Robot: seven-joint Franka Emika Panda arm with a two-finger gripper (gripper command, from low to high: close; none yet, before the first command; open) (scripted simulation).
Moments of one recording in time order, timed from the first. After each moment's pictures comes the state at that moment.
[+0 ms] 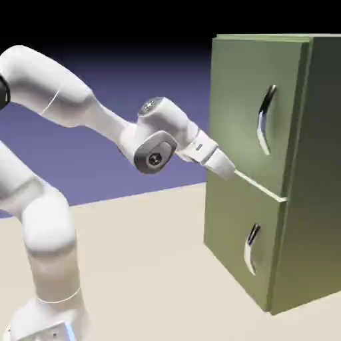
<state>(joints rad) 0.03 -0.58 -0.02 -2.80 -0.05 3.04 0.78</state>
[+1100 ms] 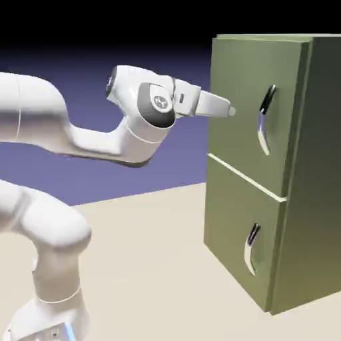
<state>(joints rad) 0.49 -0.94 -0.61 -2.61 -1.49 2.98 1.71</state>
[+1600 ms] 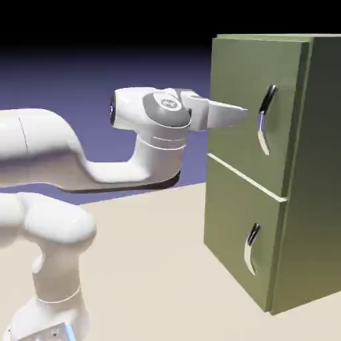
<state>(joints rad) 0.70 -1.10 -0.88 -2.52 -2.14 2.96 2.14</state>
